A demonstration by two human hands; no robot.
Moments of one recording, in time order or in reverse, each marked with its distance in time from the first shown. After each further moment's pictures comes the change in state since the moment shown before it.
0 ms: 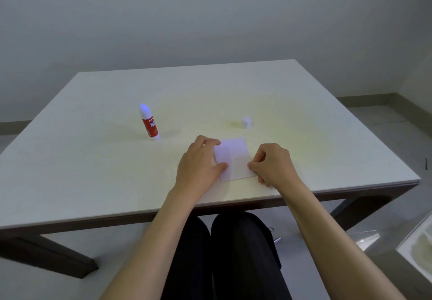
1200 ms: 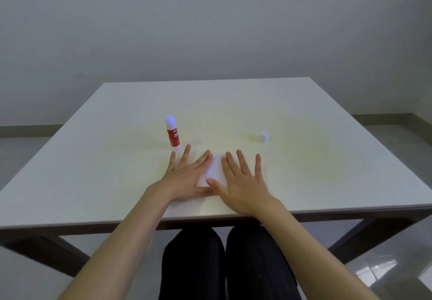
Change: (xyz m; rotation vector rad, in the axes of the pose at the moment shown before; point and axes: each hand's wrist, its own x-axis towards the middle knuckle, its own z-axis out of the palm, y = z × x) left_hand 0.003 -0.071 -0.043 0.371 -0.511 0.082; right_hand -0.005 -0.029 0.082 -0.719 -0.155 -0.447
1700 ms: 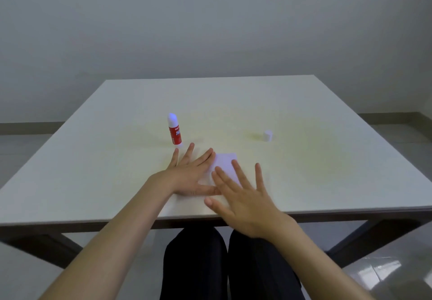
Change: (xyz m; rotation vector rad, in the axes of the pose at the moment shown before) left_hand 0.001 -0.001 -0.009 0.017 -0.120 -0.001; right_hand -0.030 -0.007 -0.001 0.015 -0.007 -0.162
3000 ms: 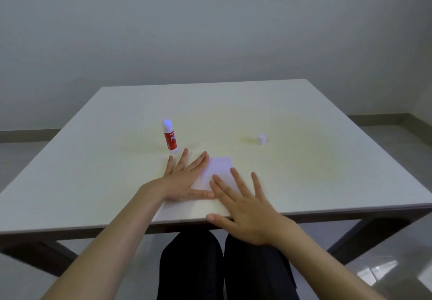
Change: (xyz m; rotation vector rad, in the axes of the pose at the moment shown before) left_hand 0.003 -0.008 0.009 -0.087 0.036 0.049; right_hand -0.015 0.009 -0.002 0.018 -0.096 -0.065
